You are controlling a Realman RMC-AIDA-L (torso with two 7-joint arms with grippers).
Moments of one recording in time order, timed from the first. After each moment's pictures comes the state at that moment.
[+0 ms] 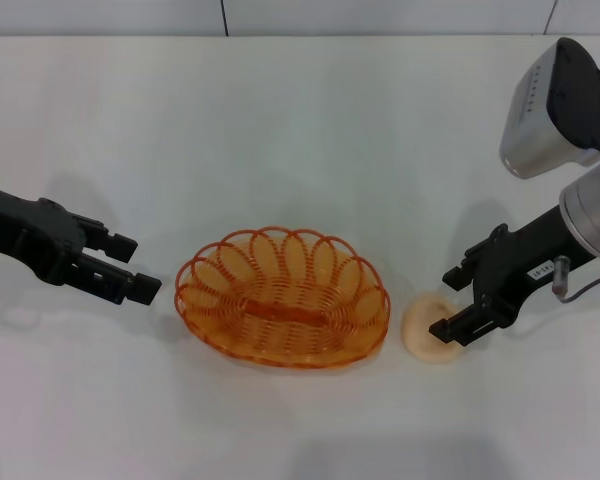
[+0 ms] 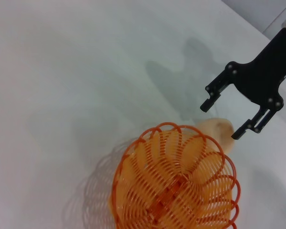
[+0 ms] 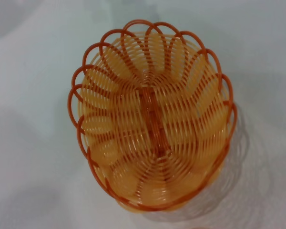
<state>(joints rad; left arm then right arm) -0.59 -1.90 0.89 1.01 2.22 1.91 -2.06 0.59 2.02 -1.48 -1.26 -2.29 -1.53 2.21</state>
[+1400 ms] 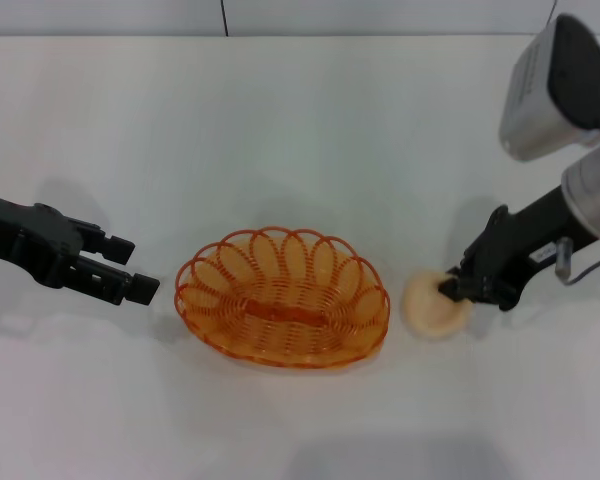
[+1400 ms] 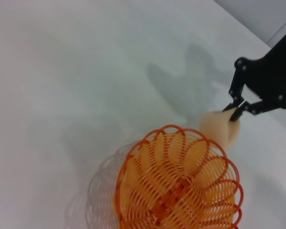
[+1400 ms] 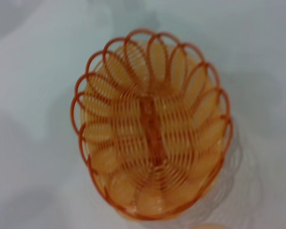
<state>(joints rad) -0.57 -1.91 0.87 1.01 2.22 1.90 -2.06 0.61 2.02 -1.48 -1.33 -2.30 -1.57 2.24</state>
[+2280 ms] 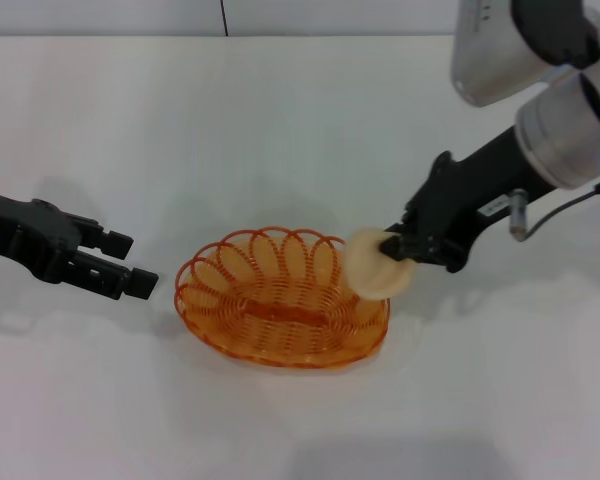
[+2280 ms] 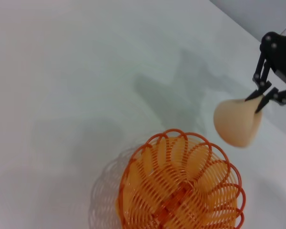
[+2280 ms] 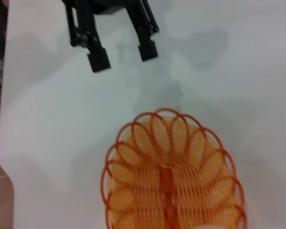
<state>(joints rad) -0.57 -1.91 0.85 1.01 2.22 1.90 -2.05 0.69 2.03 -1.50 -1.50 -2.25 -1.63 2.31</state>
